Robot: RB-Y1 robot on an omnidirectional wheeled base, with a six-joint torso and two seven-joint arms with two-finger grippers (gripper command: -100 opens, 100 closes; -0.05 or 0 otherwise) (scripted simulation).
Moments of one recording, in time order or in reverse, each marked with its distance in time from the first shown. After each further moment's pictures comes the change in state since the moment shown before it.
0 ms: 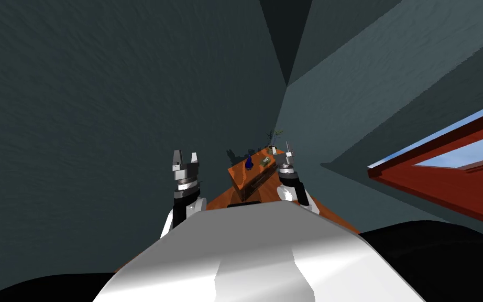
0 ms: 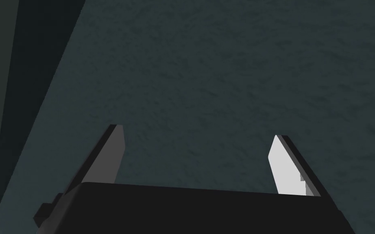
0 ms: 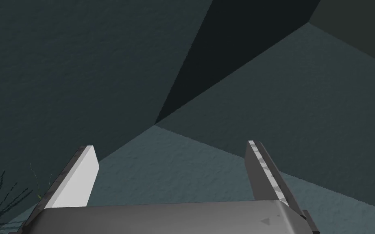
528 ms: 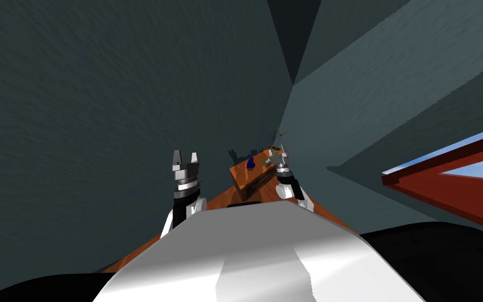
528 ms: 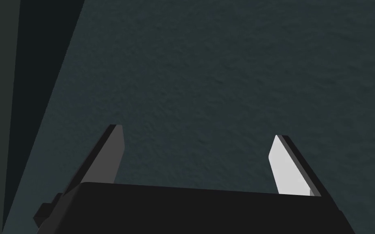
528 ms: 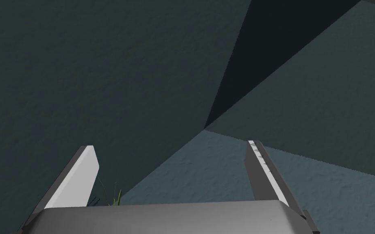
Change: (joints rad) left arm 0.000 0.000 0.000 0.000 0.000 0.000 0.000; right arm -0.066 -0.064 0.016 0.139 -0.081 0.007 -0.096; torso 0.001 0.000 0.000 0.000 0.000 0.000
